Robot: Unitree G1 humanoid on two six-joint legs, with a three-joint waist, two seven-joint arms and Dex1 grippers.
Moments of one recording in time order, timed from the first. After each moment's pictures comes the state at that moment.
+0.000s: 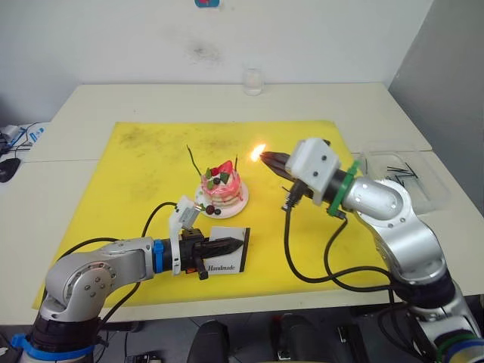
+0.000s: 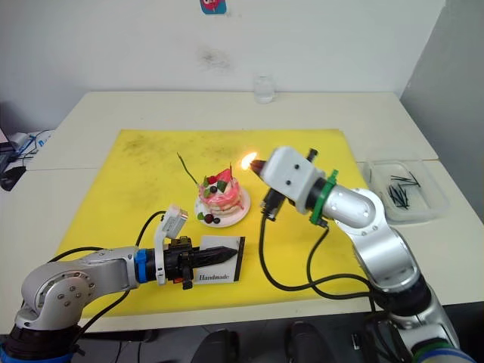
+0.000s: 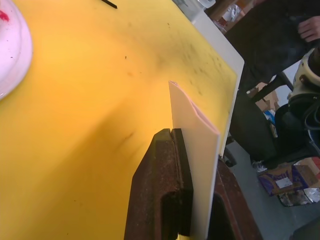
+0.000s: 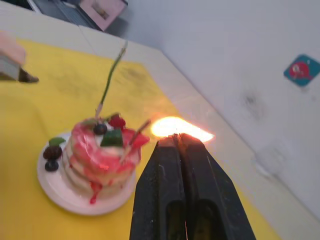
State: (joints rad) left arm -0.15 0.68 0.12 -0.45 -1.06 1.13 -0.63; right arm -0.64 -0.44 0.29 -0.55 0.05 0.53 0.59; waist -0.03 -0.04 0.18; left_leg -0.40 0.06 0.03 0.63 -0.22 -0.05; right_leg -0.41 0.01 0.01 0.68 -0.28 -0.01
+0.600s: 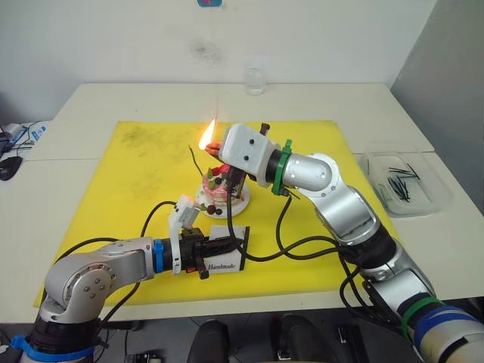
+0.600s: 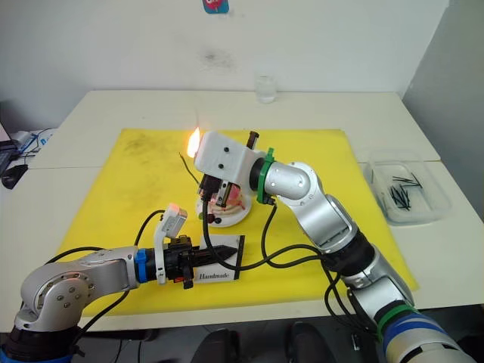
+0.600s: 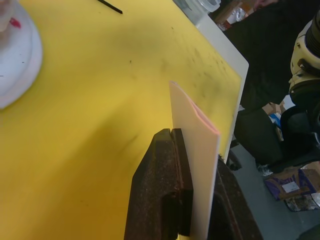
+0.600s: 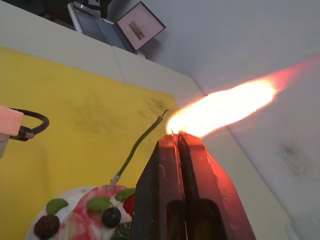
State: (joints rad) left arm -0.15 0.67 0.12 -0.46 -1.05 1.11 -0.62; right arm -0.88 -0.22 0.46 -0.16 -0.08 0.43 0.61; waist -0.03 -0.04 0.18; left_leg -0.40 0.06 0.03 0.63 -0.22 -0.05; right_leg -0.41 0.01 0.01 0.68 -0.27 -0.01
